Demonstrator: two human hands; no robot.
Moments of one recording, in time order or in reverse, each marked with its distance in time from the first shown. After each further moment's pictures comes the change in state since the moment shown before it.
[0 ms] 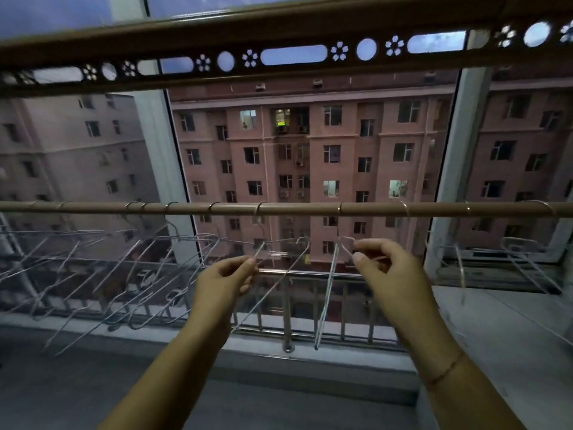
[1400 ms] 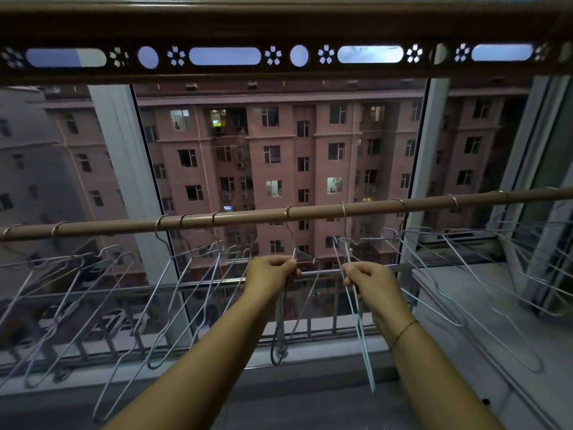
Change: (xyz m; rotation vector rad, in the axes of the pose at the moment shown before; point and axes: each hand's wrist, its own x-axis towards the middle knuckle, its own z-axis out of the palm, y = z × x) left_hand 0.098 -0.003 -0.055 0.138 -0.333 -0.103; right_hand 0.005 0.005 0.157 -0.018 0.154 0.404
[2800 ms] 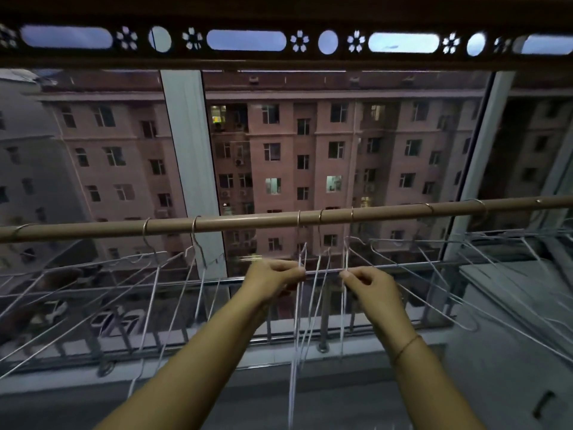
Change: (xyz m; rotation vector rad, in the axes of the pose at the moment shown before) left_hand 0.028 -0.031 -0.246 0.056 -0.175 -0.037; right_hand -0.078 -0.039 0.222 -0.003 -0.022 -0.103
